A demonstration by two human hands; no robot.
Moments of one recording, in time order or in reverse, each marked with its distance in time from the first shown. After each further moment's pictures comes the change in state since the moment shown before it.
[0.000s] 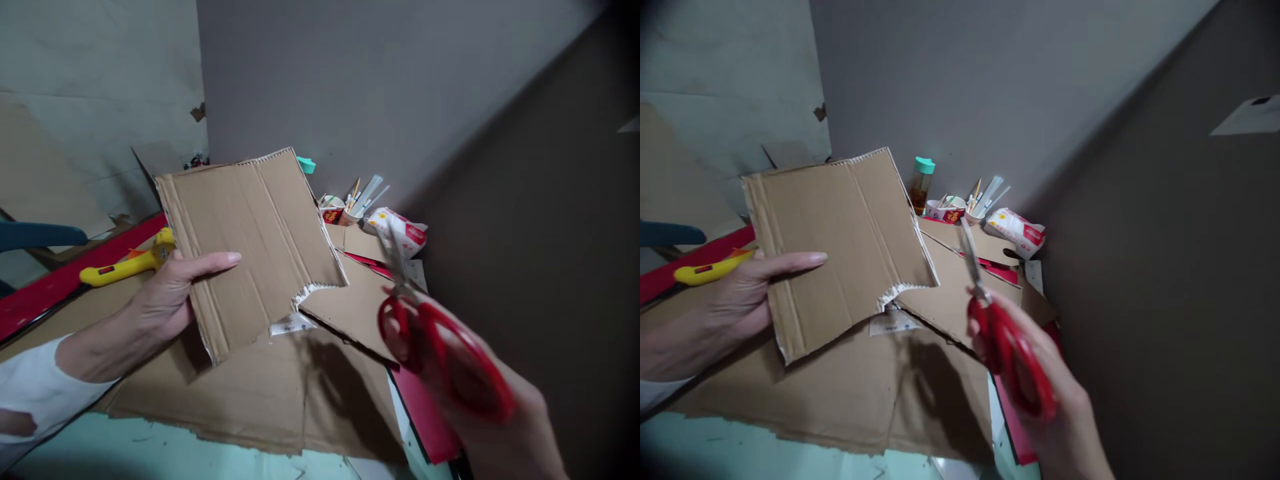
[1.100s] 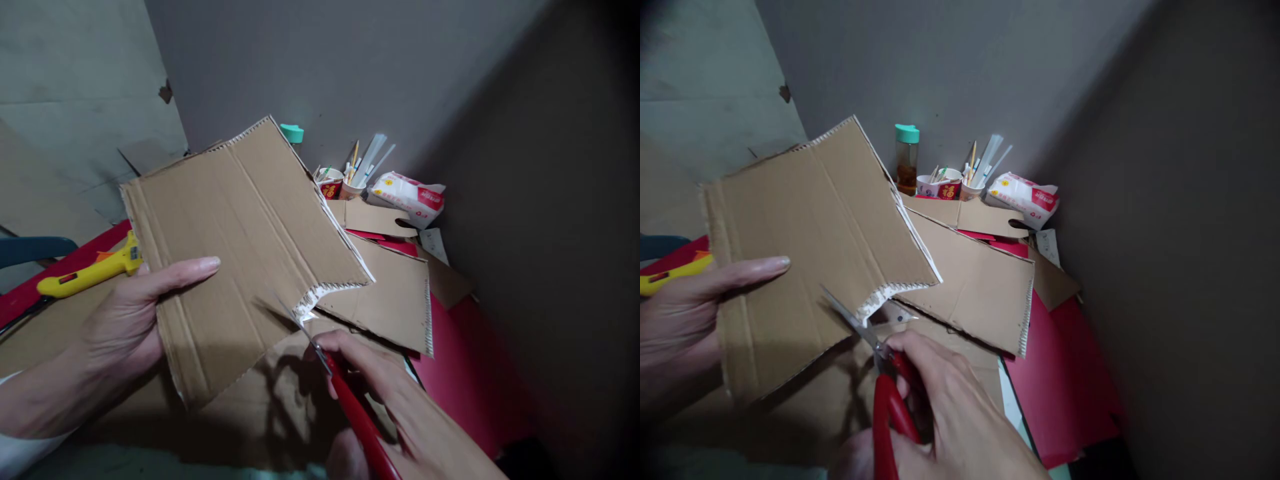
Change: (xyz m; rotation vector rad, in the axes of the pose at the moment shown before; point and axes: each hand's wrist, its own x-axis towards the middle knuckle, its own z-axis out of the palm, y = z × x) left_hand -0.015 -0.011 0.024 0.018 0.213 -0.141; right_hand -0.007 -0.033 0.035 0.168 -0.482 -0.039
